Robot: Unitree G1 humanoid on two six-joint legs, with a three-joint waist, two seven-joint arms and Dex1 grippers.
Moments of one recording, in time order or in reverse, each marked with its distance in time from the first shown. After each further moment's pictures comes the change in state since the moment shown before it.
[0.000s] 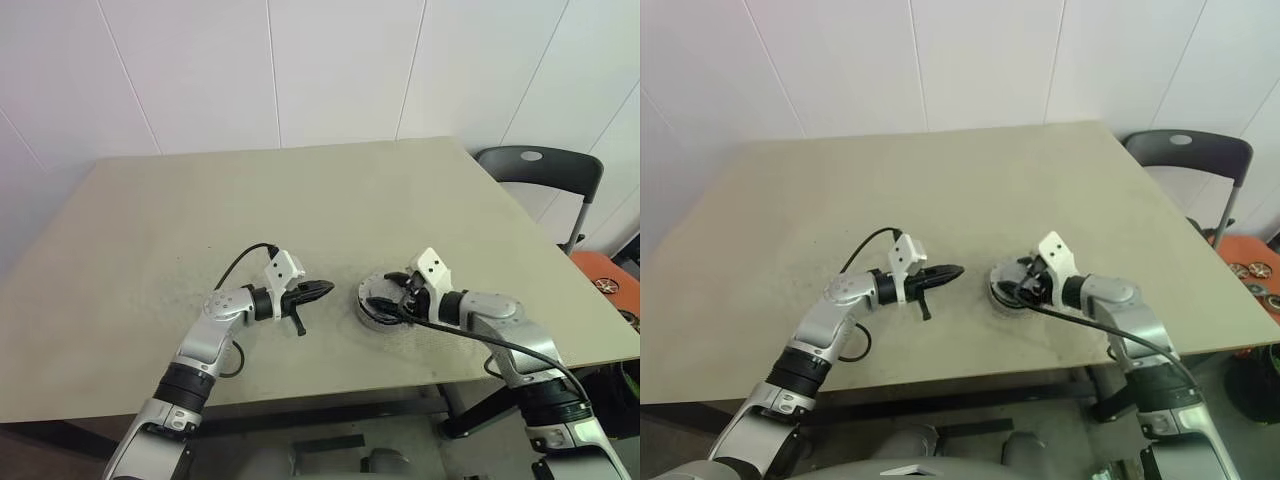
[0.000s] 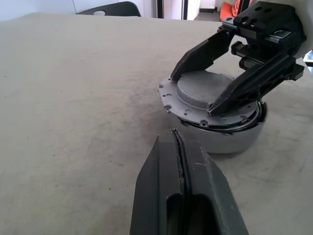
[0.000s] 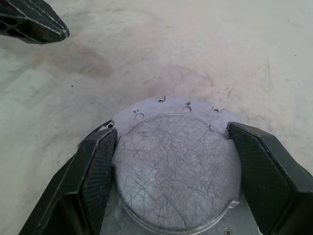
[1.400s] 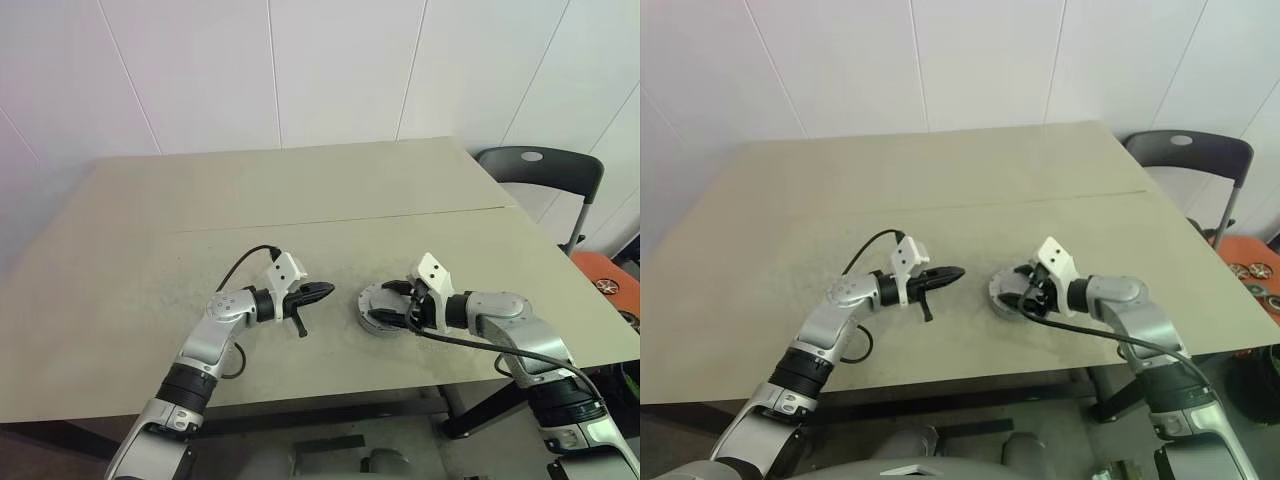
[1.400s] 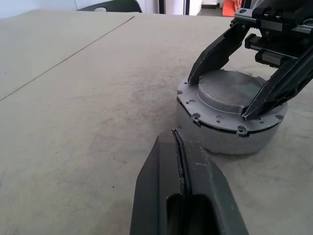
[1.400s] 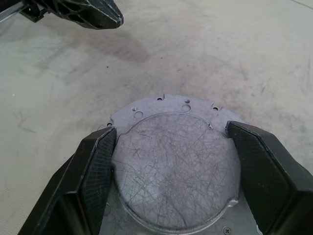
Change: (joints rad) left arm 0.000 -0.008 -0.009 0.021 0.020 -0.018 0.011; right arm 0.001 -0.082 0.045 -0.024 0.014 0.002 0.135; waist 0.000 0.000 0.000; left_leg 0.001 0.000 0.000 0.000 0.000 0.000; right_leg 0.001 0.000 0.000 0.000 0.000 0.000
